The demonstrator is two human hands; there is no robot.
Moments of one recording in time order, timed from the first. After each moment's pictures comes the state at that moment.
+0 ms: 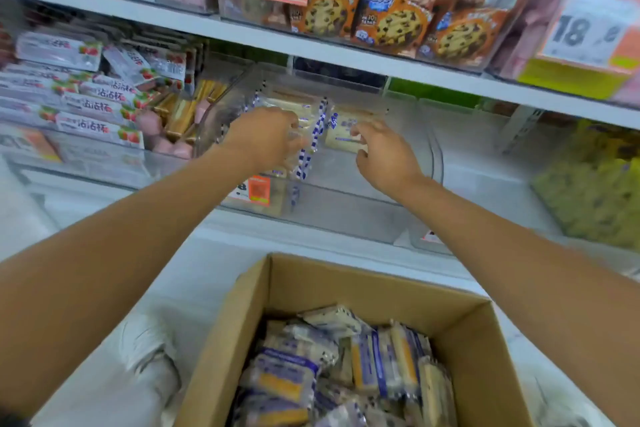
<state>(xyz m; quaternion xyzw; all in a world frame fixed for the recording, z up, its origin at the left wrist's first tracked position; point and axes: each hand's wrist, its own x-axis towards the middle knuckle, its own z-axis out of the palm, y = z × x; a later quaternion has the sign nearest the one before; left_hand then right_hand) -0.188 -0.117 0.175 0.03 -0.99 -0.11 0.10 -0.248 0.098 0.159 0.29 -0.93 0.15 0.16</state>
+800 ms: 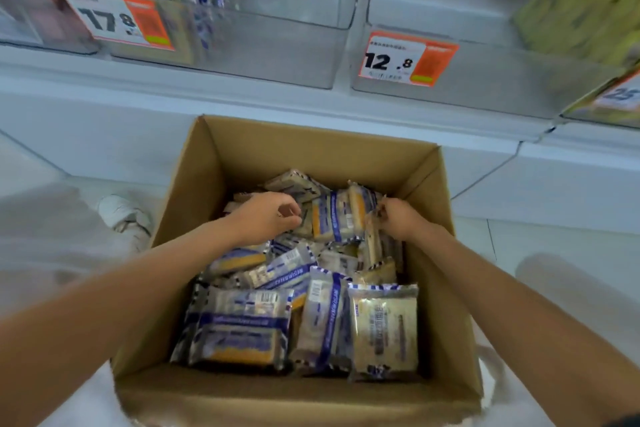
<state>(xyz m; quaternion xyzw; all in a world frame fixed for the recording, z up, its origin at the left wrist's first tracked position) -0.029 0.045 -0.039 -0.02 -0.90 -0.35 -0.25 -0.109 0.319 -0.085 0.08 -0.93 0.16 -0.31</state>
